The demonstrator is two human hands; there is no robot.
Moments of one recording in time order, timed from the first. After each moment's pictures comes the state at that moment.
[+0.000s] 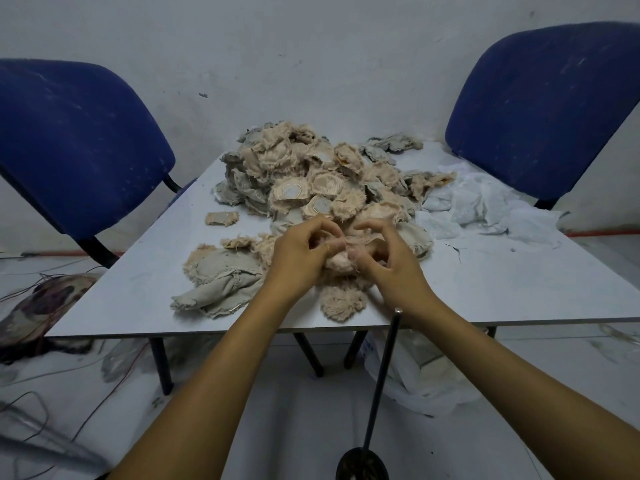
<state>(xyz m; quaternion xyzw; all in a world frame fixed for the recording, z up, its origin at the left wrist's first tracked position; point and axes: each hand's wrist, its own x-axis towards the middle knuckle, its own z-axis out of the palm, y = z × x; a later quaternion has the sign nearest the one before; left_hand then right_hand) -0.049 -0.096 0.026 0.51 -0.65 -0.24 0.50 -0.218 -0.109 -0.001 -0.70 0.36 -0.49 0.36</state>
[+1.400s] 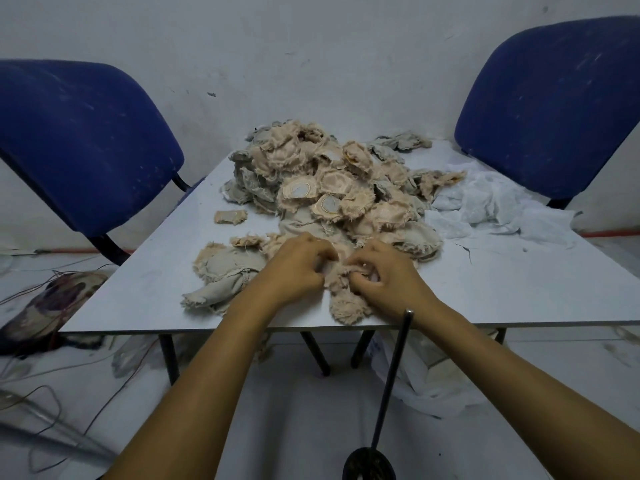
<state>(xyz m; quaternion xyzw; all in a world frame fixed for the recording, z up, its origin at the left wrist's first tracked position) -0.023 -0.094 0.031 0.60 -0.77 -0.10 0.18 -0.209 -0.108 -0.003 -0.82 0.42 -0.34 0.19</state>
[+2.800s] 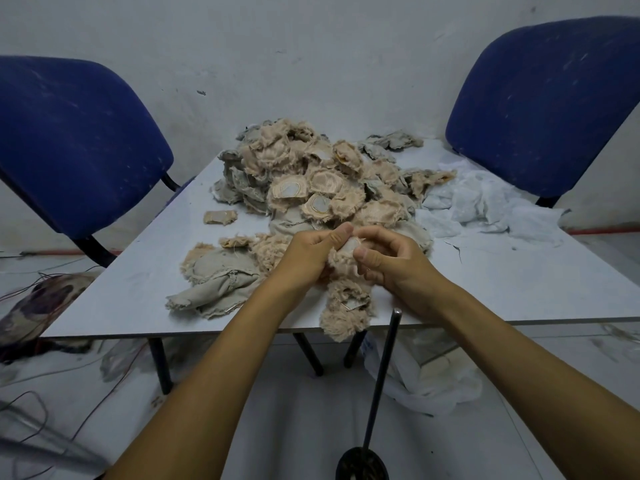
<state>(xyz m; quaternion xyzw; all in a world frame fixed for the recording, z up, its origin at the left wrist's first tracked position) -0.062 -0.094 0.032 0.49 -0.54 -0.47 0.50 -0.233 -0.116 0.006 -0.60 0.27 -0.43 0.62</state>
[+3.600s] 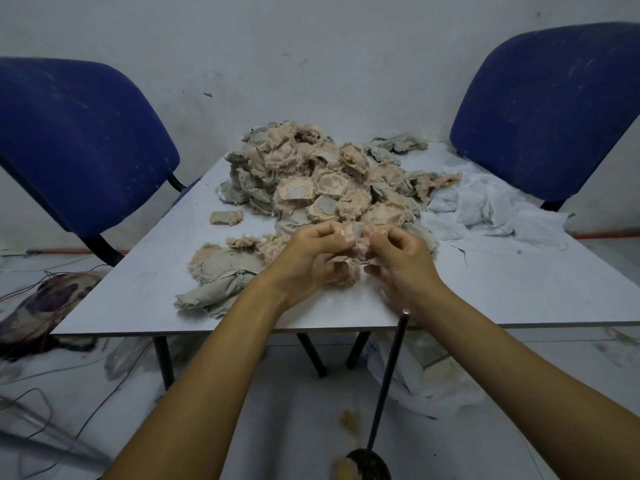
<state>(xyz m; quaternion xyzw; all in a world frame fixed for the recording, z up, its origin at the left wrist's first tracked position) -0.045 -0.092 0.038 0.35 -0.51 -0.63 0.48 -0.208 -0.107 0.015 -0.51 0.33 -0.55 0.57</state>
